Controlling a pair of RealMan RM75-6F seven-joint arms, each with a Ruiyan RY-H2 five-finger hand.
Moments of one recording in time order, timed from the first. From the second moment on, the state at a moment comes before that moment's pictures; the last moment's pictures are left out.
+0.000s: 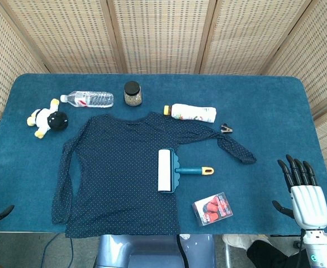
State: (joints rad) left arm 0.03 -1.06 0.00 -1.65 1.62 1.67 -0.07; right arm 0.06 -1.09 0.06 -1.85 -1.55 1.53 -0.27
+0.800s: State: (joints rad) left arm -0.03 -1.06 -0.04 -1.68 1.52 1.54 -0.06; right arm 0.37 -1.09 0.25 -1.87 -1.31 1.14 -0.39
